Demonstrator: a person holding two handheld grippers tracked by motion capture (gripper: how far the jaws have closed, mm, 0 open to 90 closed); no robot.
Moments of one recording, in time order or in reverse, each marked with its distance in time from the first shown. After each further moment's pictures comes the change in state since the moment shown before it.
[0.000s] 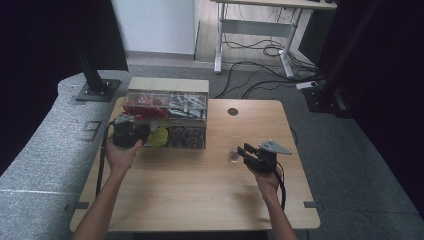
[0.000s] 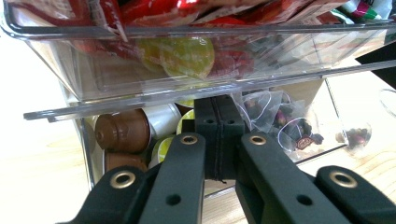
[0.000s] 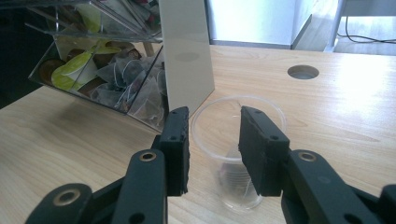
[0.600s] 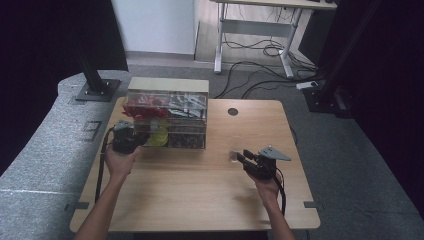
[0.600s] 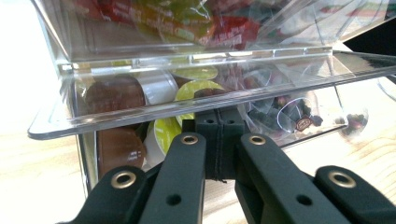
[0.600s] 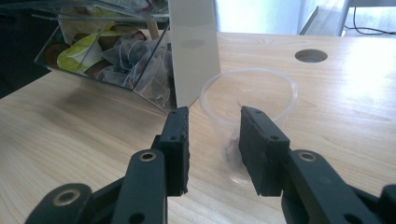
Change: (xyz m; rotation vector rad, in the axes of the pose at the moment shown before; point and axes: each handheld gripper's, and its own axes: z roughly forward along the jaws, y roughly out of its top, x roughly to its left) left arm 0.004 -0.021 0.002 0.021 -0.026 -0.020; right arm 0.003 -0.018 -0.005 0.022 0.016 0.001
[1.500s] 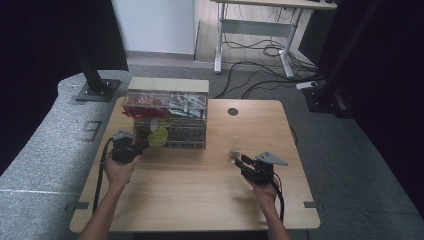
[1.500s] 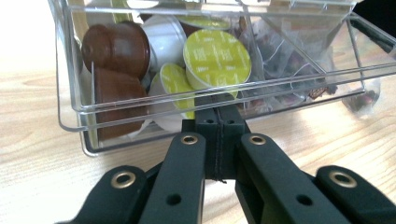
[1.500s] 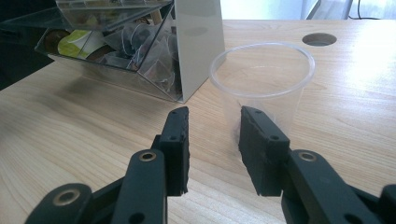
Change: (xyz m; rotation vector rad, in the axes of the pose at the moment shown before) left arm 0.009 -0.033 0.006 0.047 -0.015 -0.030; right arm 0.007 -0.015 0.002 0.022 0.003 0.014
